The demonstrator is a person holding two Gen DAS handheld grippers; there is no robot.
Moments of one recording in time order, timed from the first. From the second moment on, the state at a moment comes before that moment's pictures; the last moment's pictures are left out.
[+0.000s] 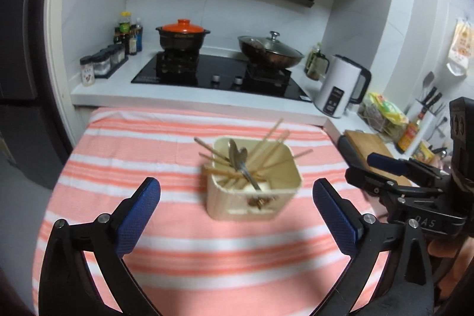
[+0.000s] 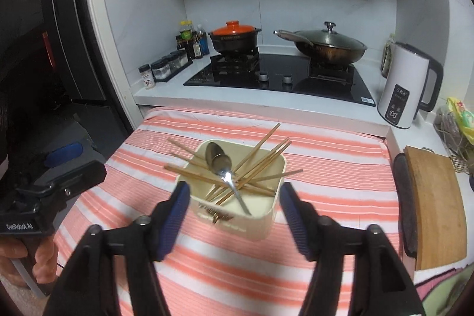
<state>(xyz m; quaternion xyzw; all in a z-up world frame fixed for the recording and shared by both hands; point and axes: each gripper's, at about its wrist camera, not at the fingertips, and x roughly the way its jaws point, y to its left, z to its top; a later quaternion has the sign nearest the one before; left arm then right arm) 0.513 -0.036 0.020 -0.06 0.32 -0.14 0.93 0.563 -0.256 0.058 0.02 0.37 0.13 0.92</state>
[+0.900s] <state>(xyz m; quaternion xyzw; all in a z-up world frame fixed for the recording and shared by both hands) 0.358 -0.028 0.066 -0.01 0.27 0.00 0.96 0.401 -0.248 0.117 0.02 0.31 0.12 0.94</state>
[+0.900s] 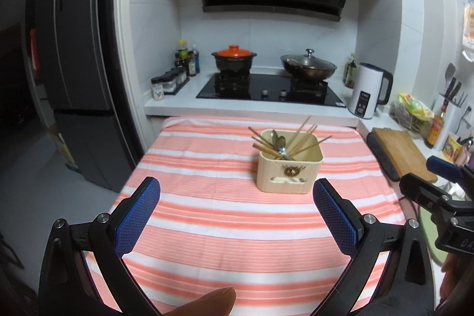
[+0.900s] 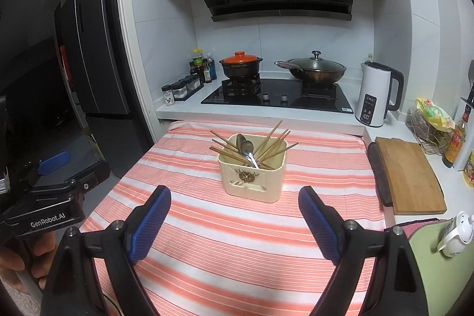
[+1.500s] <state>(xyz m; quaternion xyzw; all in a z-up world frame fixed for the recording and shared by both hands) 0.347 -0.032 0.073 0.00 0.27 0.01 0.96 0.387 -0.248 0.126 0.02 0.30 0.13 0.95</state>
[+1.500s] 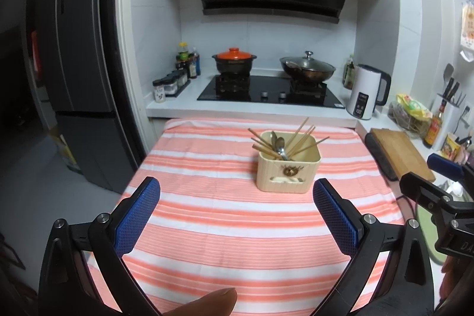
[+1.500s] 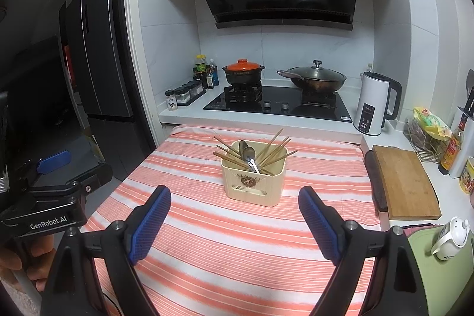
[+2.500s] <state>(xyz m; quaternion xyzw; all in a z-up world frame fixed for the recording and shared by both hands) 0.349 -0.032 0.073 0.00 0.27 0.01 0.96 0.385 -0.242 0.124 0.02 0.30 0.13 0.94</state>
